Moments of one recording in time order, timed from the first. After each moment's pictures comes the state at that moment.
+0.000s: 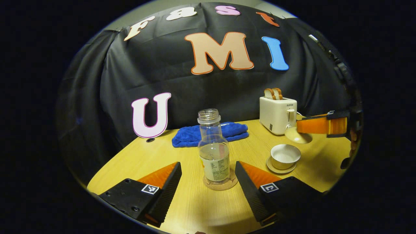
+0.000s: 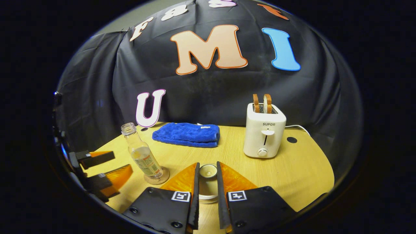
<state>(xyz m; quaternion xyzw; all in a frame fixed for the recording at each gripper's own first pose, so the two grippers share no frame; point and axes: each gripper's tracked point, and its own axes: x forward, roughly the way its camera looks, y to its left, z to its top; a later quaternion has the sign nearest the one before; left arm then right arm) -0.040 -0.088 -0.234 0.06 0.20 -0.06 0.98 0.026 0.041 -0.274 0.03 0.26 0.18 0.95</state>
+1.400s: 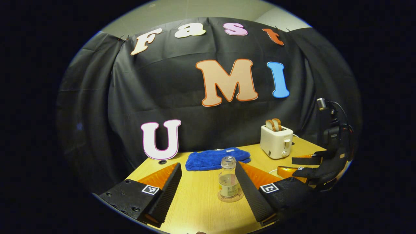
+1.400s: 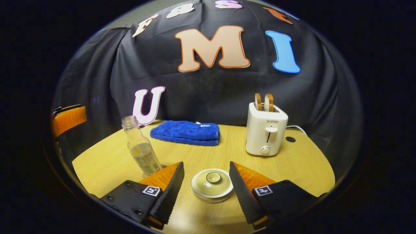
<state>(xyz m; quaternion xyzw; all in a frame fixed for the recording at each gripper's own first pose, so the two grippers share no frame) -0.032 -0.049 -0.111 0.04 0.12 -0.08 0.99 0.007 0.055 -0.247 0.01 0.23 0.15 0.96</state>
